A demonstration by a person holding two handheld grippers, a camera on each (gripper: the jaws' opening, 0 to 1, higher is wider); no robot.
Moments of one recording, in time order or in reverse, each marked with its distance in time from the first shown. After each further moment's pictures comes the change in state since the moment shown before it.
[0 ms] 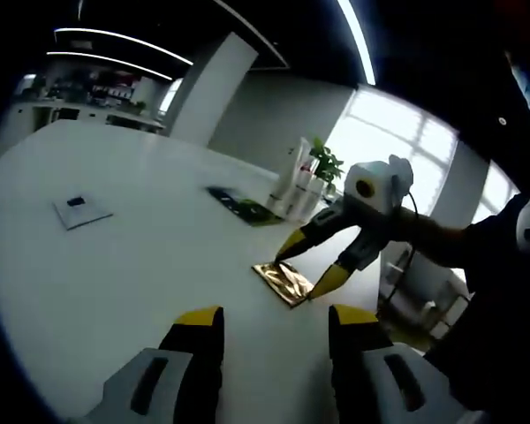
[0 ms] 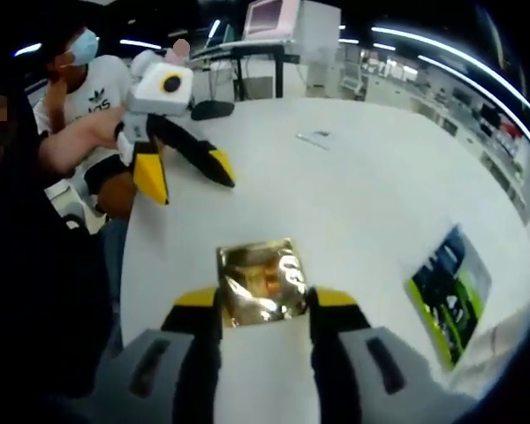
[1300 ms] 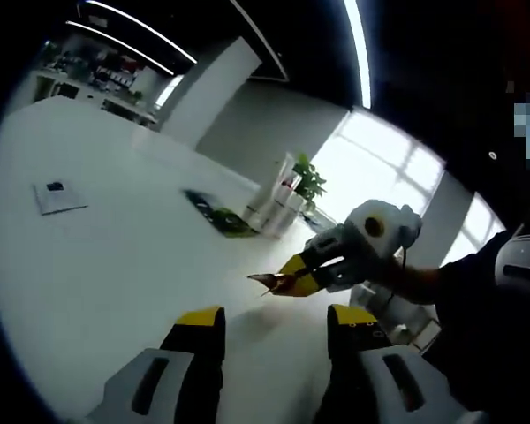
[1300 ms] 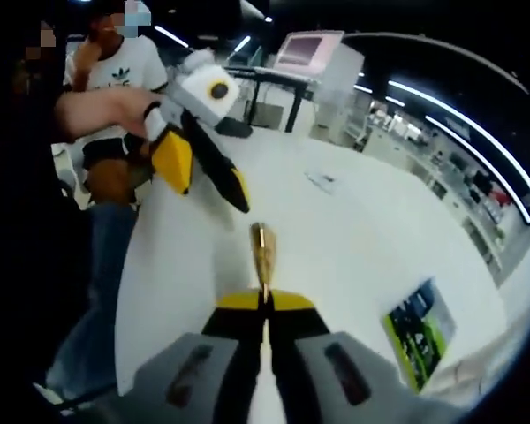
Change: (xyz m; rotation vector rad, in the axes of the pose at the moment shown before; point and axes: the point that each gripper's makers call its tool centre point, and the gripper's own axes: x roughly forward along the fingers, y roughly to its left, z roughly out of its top) left arm 0.009 -0.035 0.011 -0.108 -0.053 -0.129; right arm -0.011 0.014 0.017 -0.252 -0.146 -0.130
